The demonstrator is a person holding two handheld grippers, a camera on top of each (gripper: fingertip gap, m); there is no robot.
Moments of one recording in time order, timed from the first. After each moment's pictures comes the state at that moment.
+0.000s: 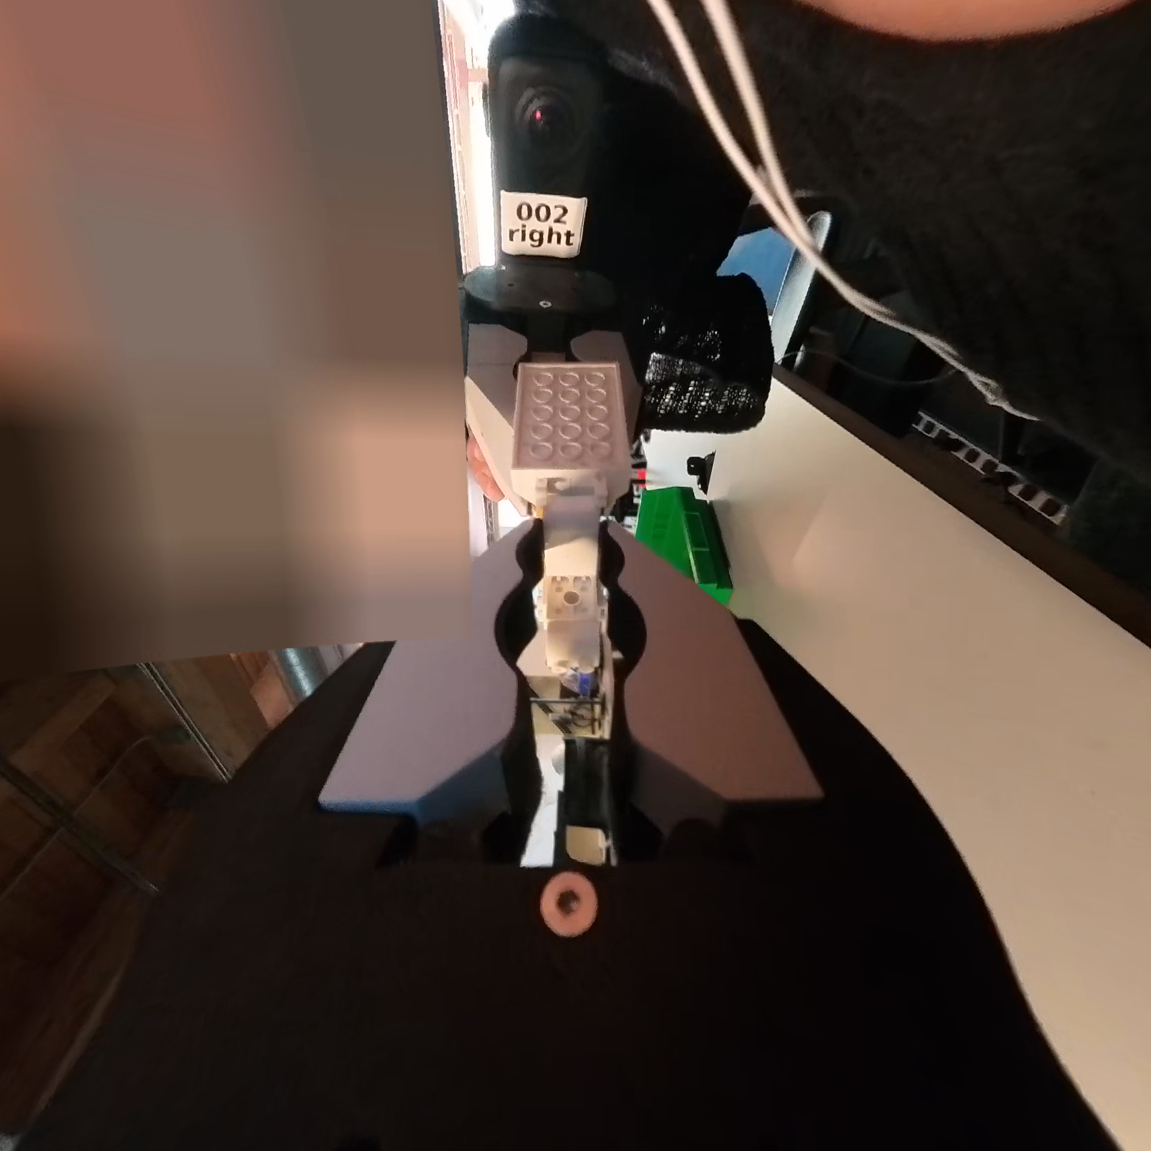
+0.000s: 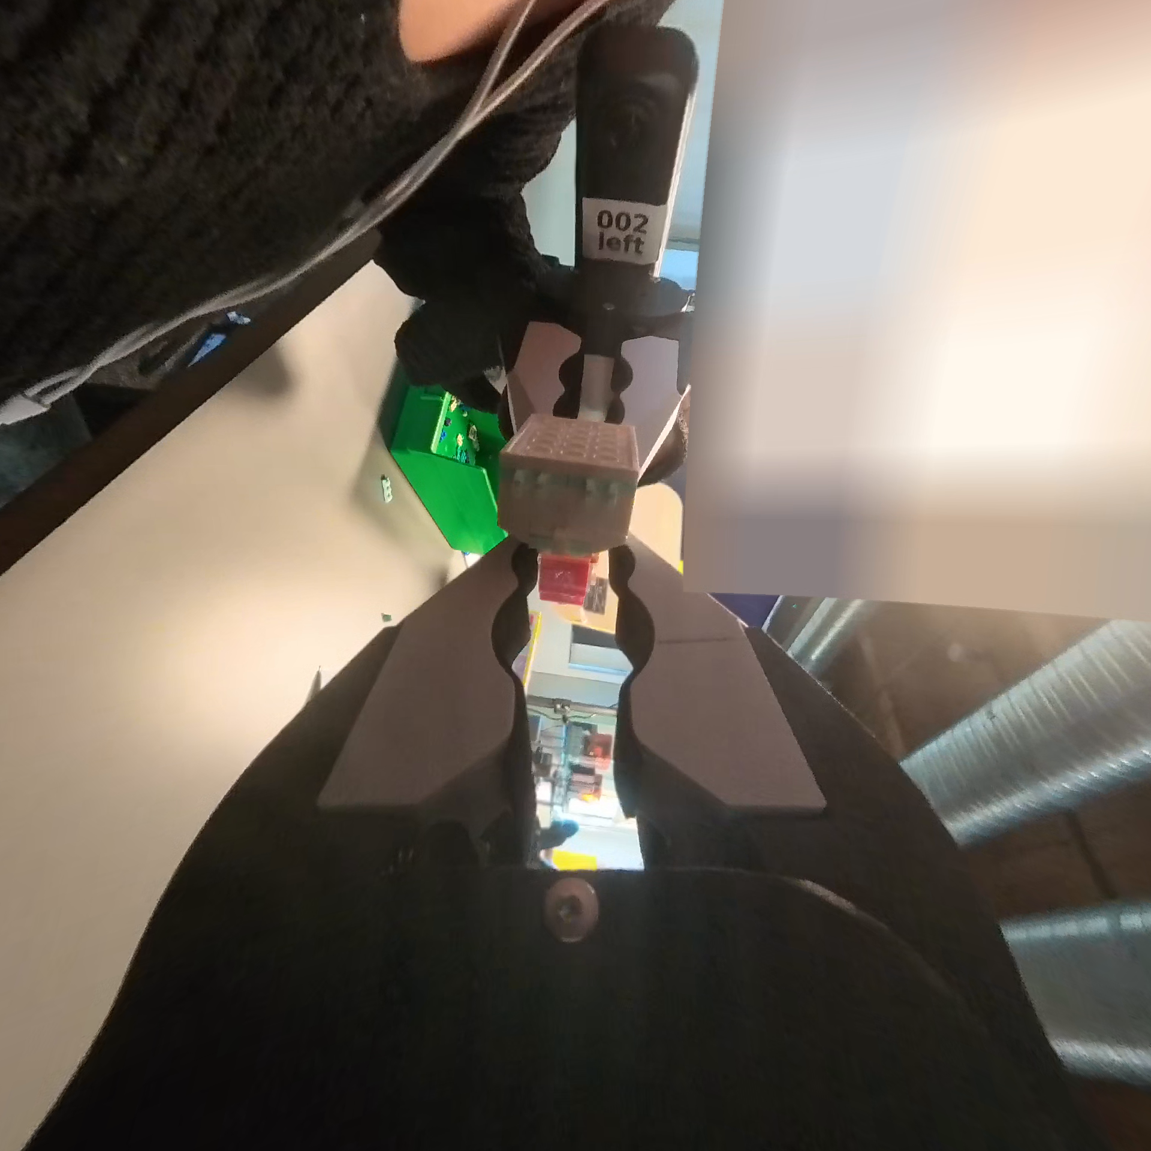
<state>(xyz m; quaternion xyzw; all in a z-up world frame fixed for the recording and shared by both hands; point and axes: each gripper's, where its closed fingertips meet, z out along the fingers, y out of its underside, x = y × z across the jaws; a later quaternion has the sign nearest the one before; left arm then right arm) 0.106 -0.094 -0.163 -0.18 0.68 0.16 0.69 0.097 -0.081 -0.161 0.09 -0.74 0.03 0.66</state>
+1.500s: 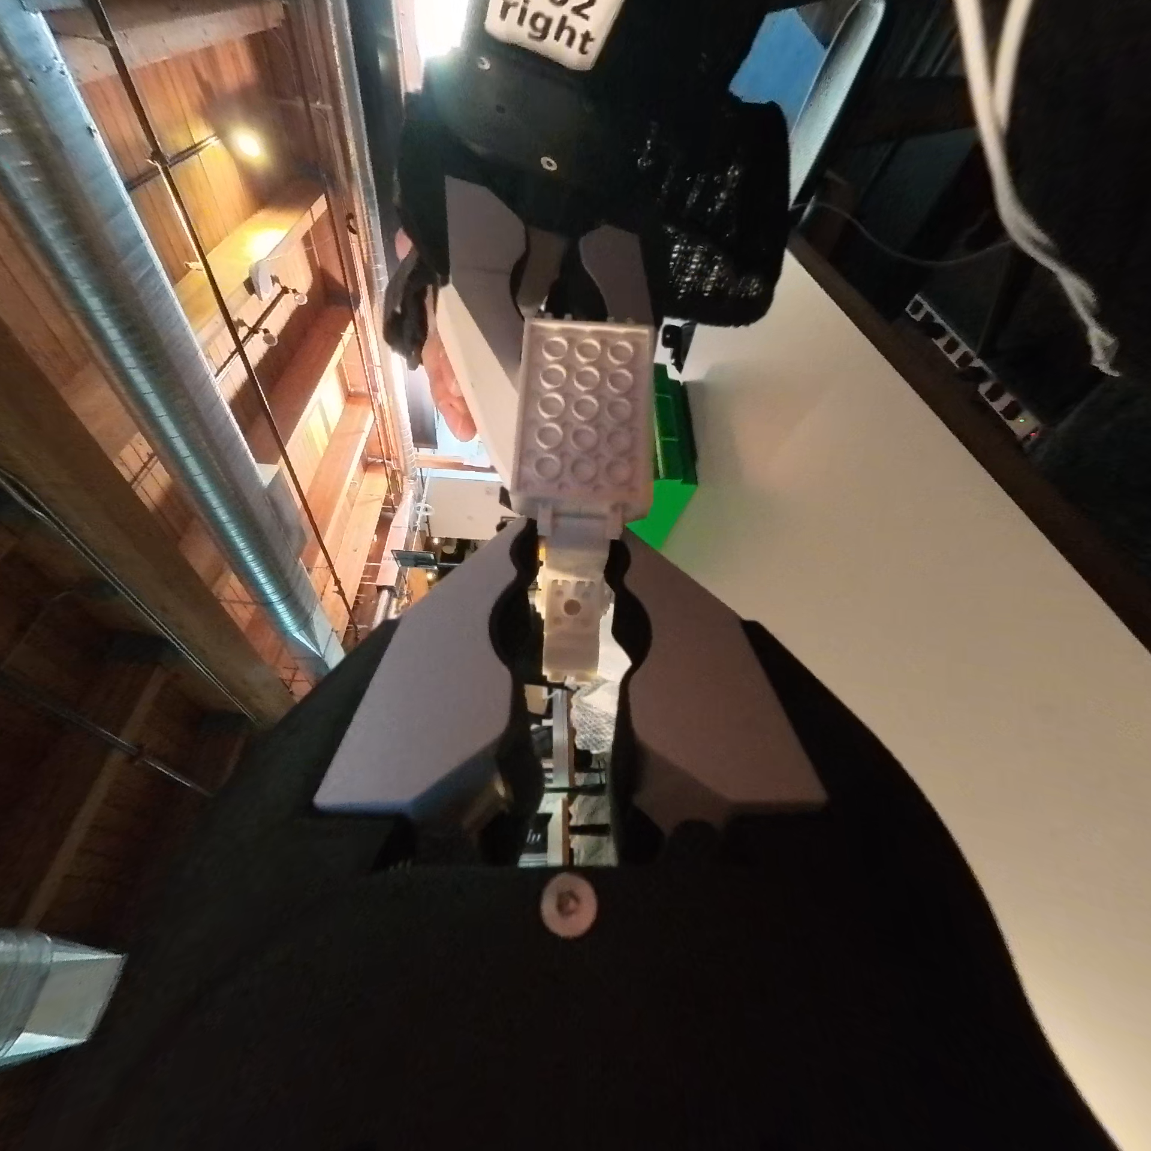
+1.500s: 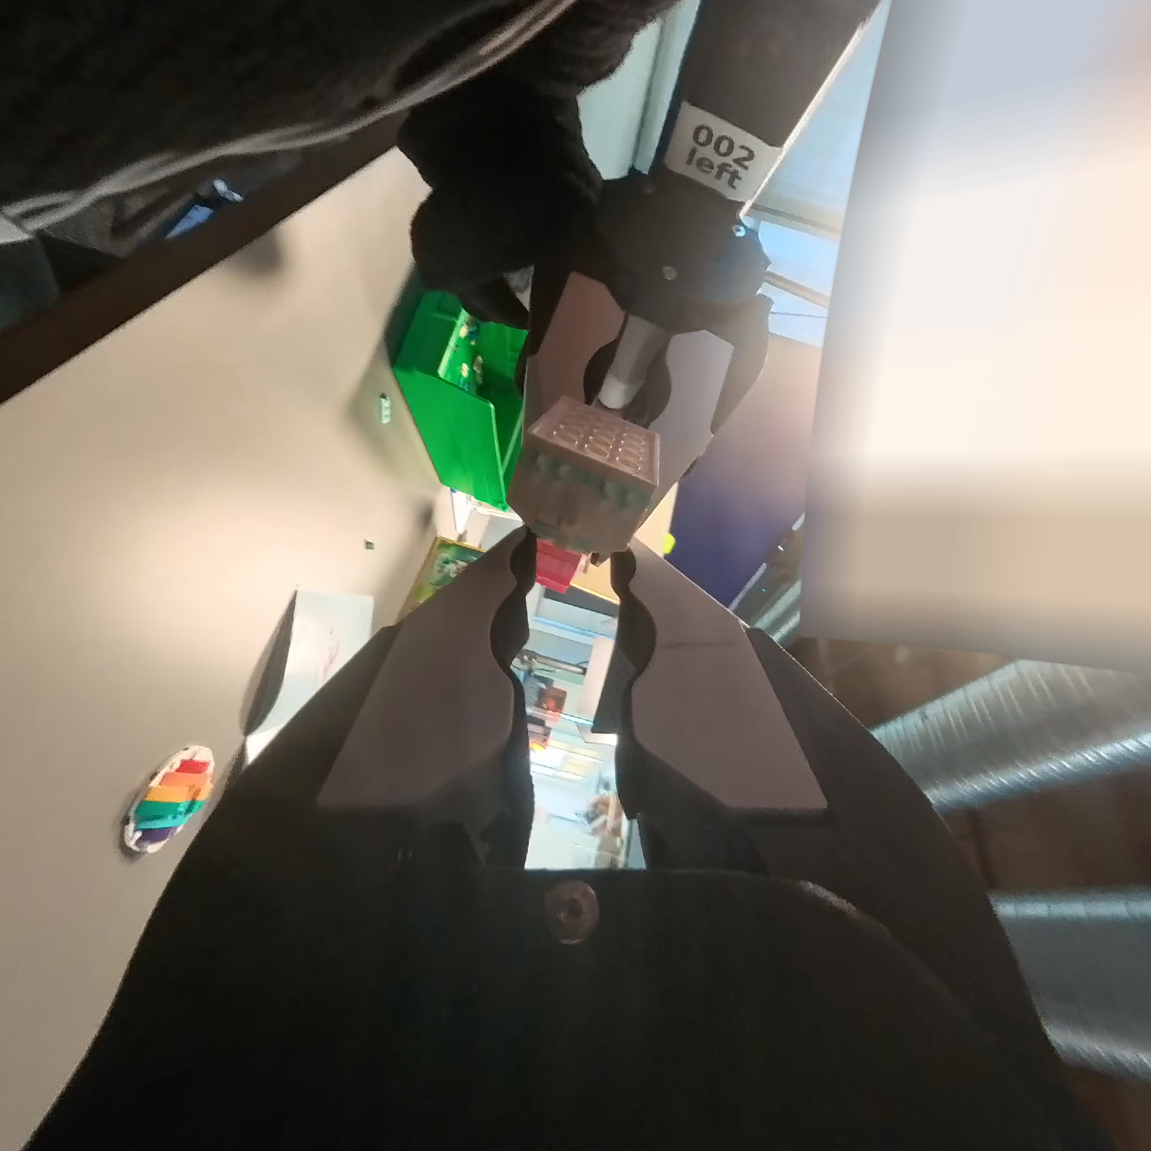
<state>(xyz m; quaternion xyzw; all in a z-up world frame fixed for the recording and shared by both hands) 0.107 -0.057 -0.169 -0.31 0.67 0.21 0.64 0.085 -0.059 -0.178 0.12 -0.75 -0.05 0.65</state>
